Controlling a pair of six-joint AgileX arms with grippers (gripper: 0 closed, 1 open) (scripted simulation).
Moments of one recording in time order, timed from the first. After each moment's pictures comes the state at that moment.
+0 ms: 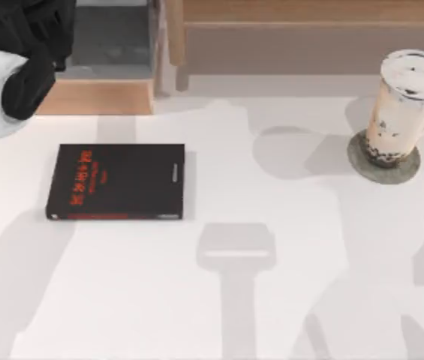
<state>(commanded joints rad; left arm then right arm) -0.39 1.65 1.09 0.66 -0.43 0.45 0.00 0.00 0.00 0.00 0.00 0.00</state>
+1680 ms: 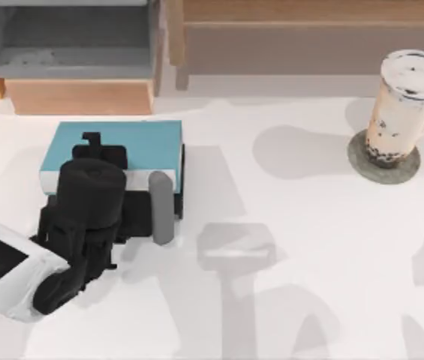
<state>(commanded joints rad) -0.55 1.80 0.50 0.72 -0.43 1.31 0.00 0.00 0.00 0.00 0.00 0.00</state>
